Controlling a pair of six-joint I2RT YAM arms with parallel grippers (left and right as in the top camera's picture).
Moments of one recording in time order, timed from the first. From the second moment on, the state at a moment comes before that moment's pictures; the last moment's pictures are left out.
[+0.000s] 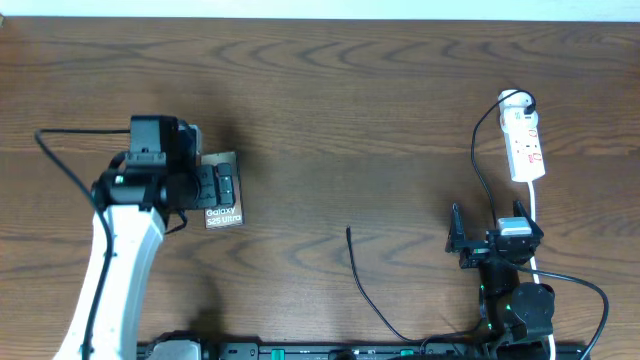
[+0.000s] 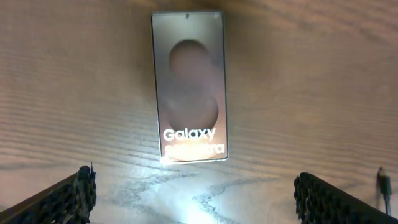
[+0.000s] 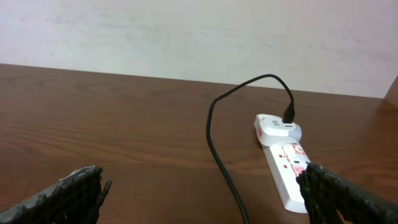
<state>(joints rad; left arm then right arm) 0.01 1.31 1.04 -0.95 0.10 -0.11 0.13 0.01 0.01 -0.06 0.09 -0.05</state>
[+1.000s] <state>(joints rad) 0.01 1.43 1.16 -1.03 0.16 -0.14 0.13 0.01 0.01 -0.07 0.09 -0.05</state>
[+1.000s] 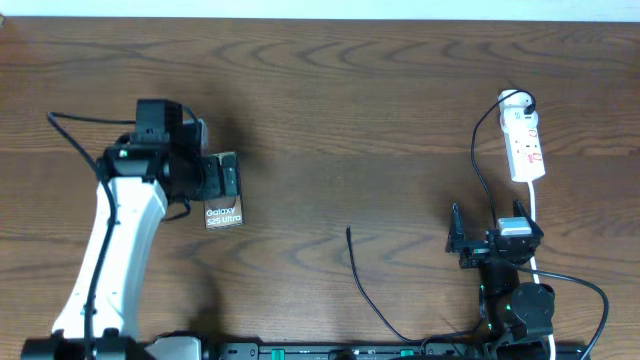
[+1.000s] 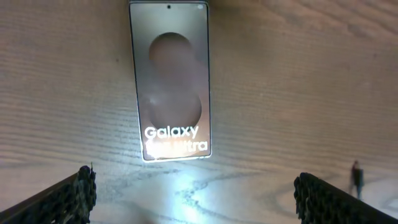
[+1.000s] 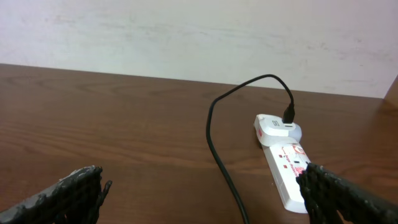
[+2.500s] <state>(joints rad) 0.01 1.89 1.33 -1.12 0.12 -0.17 0.13 0.01 0.01 -0.07 0.09 -0.05</state>
